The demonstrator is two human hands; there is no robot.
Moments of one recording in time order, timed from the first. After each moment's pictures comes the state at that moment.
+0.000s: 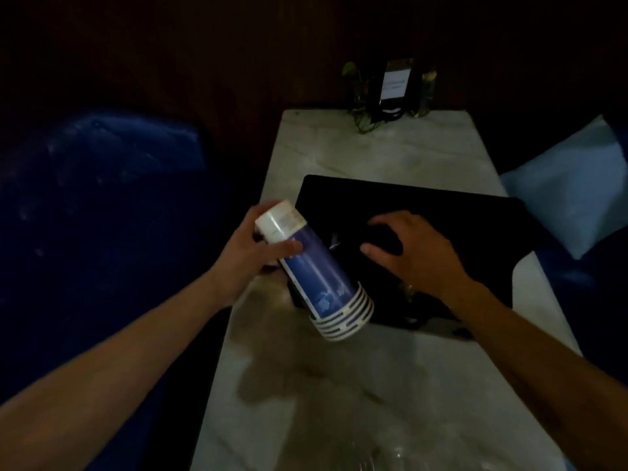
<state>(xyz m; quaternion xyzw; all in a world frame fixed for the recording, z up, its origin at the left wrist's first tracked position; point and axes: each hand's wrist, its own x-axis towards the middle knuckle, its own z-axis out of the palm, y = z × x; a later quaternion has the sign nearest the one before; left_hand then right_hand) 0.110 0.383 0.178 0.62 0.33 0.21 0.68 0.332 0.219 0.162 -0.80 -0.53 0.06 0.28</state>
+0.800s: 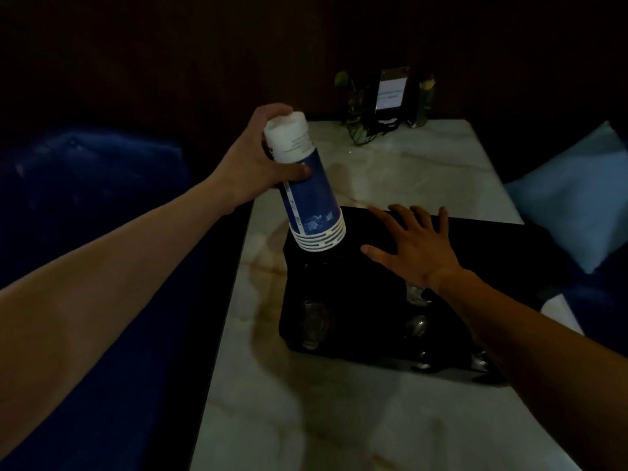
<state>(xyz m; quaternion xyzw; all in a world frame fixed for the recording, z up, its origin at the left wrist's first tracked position) 0.234 0.510 0.238 0.82 0.24 0.23 0.47 0.424 0.297 0.100 -0.87 -0.50 0.00 0.06</state>
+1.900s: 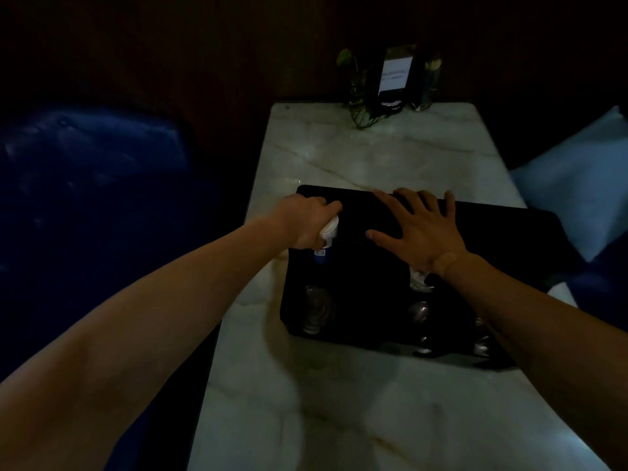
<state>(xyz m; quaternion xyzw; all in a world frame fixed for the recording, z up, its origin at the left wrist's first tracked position) 0.268 0.478 0.136 0.98 0.11 -0.14 -0.05 0.424 0.299 0.098 -0.87 -0.50 -0.02 0.03</state>
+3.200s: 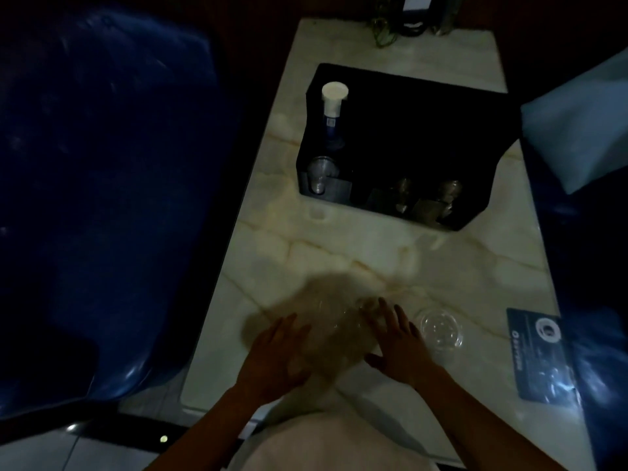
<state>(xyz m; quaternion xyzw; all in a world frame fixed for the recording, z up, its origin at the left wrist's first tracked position) -0.093 0.089 -0.029 0.91 0.32 -0.13 0.23 0.153 -0.045 -0.018 -0.79 -0.53 0.29 -0.09</state>
